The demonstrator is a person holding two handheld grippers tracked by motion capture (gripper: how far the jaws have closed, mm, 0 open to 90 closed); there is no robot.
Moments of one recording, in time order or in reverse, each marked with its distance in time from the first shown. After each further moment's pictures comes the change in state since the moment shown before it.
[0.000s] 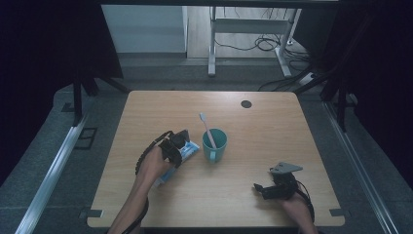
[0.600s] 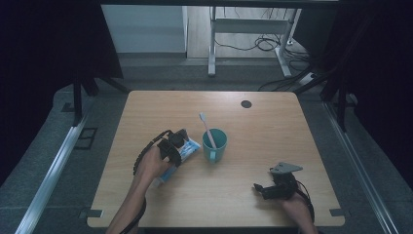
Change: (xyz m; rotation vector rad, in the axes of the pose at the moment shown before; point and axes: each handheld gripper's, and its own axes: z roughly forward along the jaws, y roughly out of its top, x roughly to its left) left arm 0.001 -0.005 -0.009 -0.057 -0.021 0.019; right arm 0.000 0.000 0.000 0.000 0.000 0.000
